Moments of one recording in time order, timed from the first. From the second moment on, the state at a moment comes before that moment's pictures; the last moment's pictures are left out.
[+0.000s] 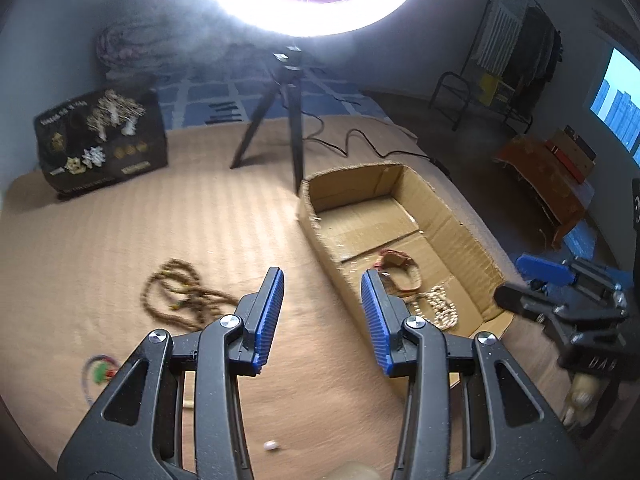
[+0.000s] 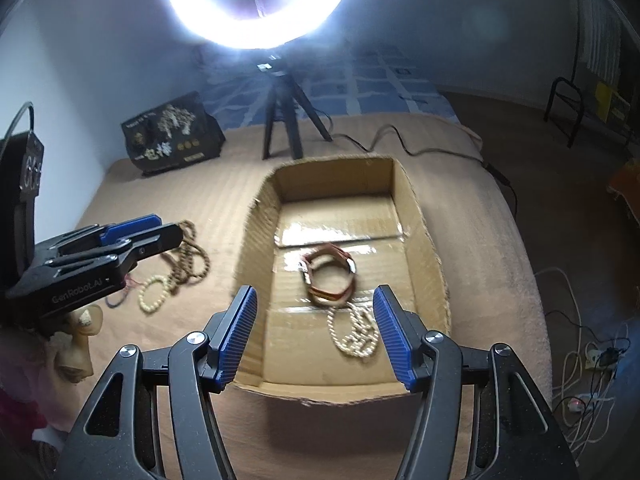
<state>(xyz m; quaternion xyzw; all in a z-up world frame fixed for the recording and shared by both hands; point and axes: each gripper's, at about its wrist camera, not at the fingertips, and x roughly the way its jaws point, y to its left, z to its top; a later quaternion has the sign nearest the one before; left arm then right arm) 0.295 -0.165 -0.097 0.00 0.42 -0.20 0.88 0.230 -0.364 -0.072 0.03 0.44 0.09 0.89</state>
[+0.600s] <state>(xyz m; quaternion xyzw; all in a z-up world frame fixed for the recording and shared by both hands) 0.279 -0.018 -0.095 0.02 0.43 -0.17 0.89 0.270 -0.263 -0.066 -0.01 0.47 0.18 0.87</state>
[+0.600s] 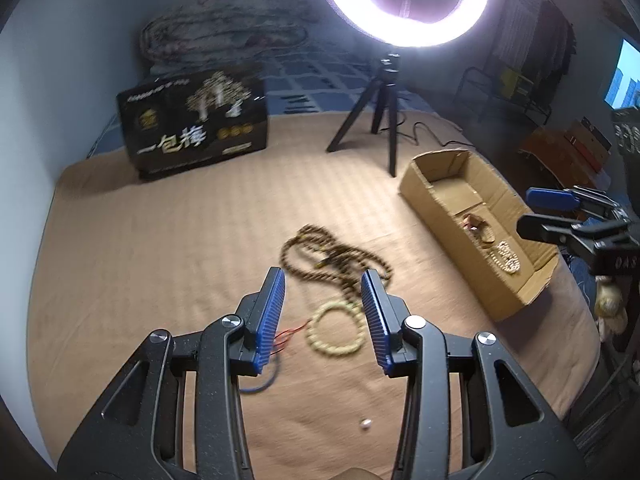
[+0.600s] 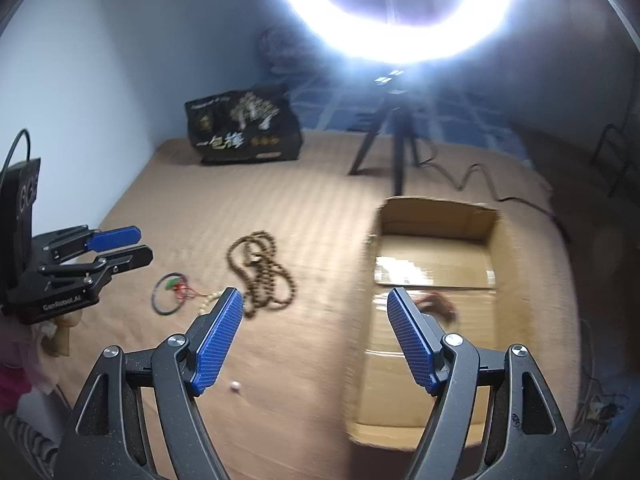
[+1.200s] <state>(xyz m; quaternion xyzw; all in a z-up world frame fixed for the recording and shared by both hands) 0.297 0.031 -0.182 0.04 0.50 -0.18 0.84 0.347 -0.197 -0.144 0.01 0.56 0.20 0.80</state>
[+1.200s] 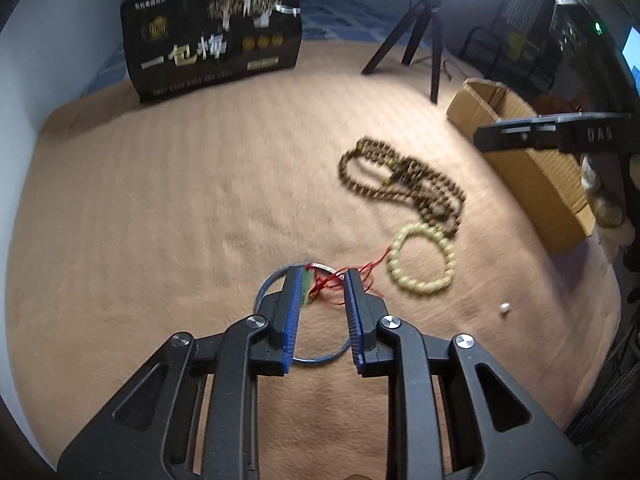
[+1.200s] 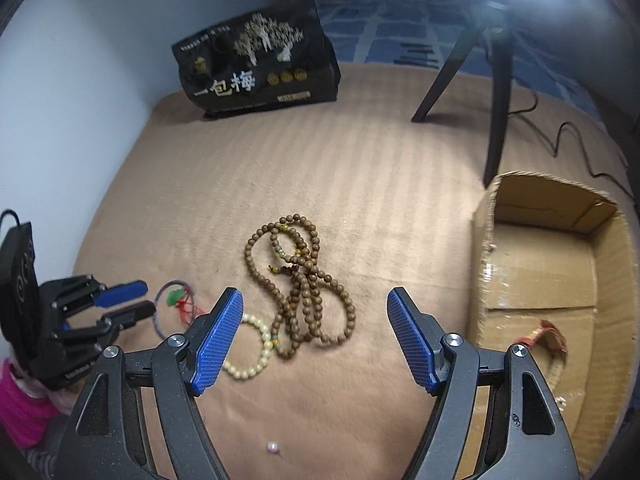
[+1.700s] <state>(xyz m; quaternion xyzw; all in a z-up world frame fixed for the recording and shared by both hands) 0.307 0.024 -0.217 0.09 0.52 -0.16 0.84 0.363 -0.178 -0.173 0.00 0.57 0.20 0.80</state>
